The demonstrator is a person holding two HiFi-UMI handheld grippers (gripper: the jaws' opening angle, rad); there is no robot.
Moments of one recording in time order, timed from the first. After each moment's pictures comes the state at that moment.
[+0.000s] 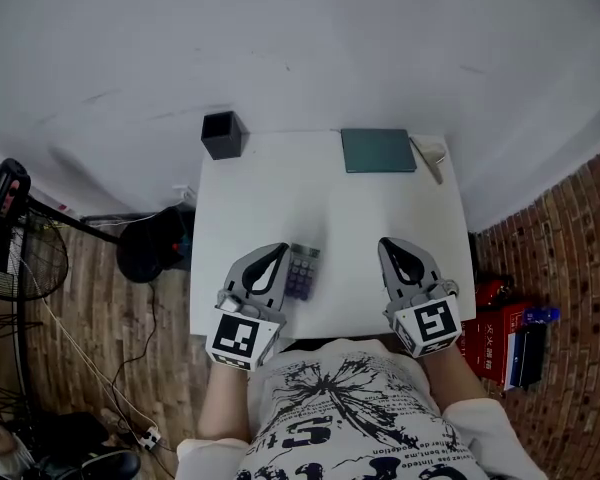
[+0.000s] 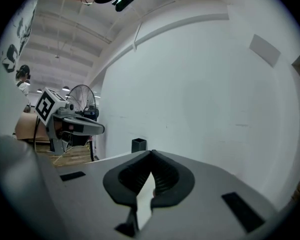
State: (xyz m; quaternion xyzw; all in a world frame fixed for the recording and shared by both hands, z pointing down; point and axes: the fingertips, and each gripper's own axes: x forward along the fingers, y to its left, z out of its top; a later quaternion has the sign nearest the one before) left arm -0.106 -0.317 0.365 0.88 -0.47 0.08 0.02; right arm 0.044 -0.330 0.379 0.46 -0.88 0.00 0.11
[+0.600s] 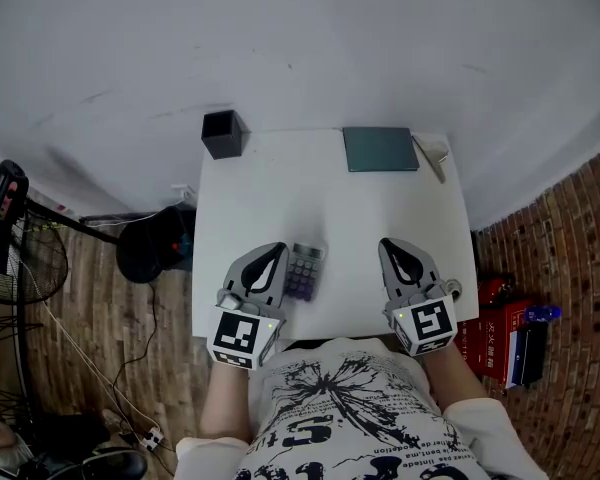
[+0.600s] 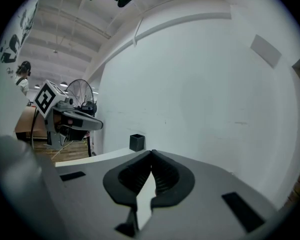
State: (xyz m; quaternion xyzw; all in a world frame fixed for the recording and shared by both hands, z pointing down) left arm -0.126 -0.332 0.380 0.87 -0.49 0.10 0.04; right arm 0.036 -0.341 0.397 0.47 -0.87 0.00 0.13
